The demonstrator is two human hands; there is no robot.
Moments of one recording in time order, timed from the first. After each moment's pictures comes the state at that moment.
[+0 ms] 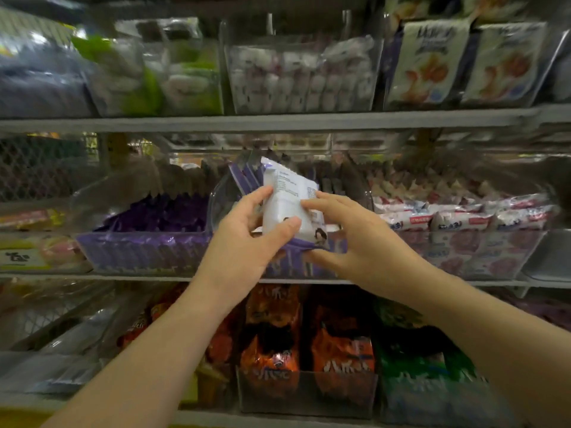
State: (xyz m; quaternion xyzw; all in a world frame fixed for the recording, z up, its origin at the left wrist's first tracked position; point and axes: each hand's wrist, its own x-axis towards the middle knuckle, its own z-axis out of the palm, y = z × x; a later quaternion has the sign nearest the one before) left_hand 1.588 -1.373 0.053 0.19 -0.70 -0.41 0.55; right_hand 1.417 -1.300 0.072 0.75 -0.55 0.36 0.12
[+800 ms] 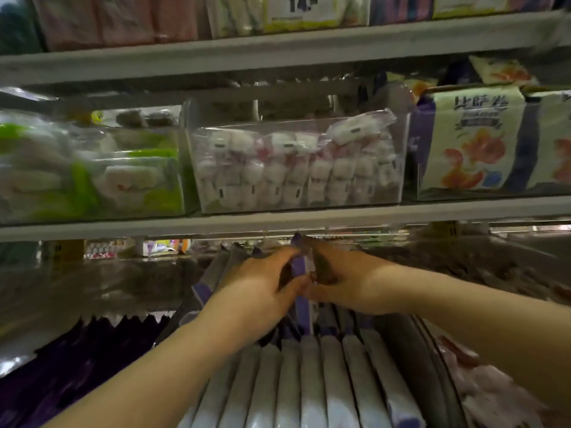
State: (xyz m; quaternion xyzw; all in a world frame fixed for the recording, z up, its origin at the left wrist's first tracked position) left_hand 1.506 -1.546 0.152 0.23 -0.87 0.04 0.44; right_hand 1.343 -1.472 0.179 0.77 -0.57 0.26 0.09
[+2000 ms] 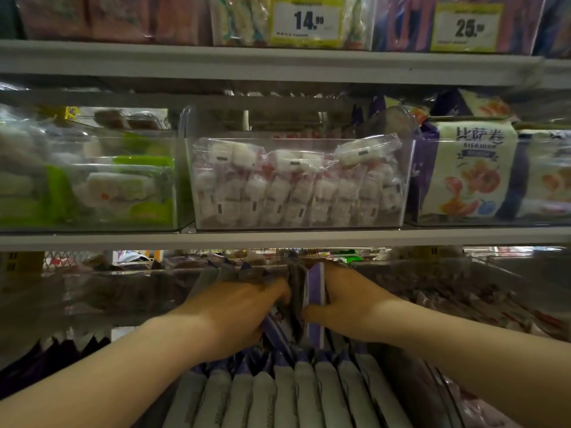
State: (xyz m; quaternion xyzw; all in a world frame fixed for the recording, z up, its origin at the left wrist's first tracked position) left_hand 1.523 -1.585 0.166 0.19 -0.92 0.26 0.24; right_hand 1.343 -1.486 0.175 0.73 -0.60 0.31 0.11
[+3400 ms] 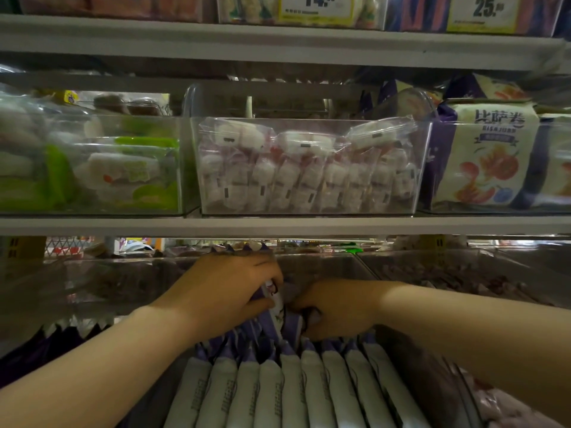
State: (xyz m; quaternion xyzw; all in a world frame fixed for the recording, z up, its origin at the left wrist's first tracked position) left_hand 1.541 -1.591 0.171 0.14 -0.89 0.29 0.32; right_hand 1.352 -1.507 0.175 0.77 -0.63 0.00 0.13
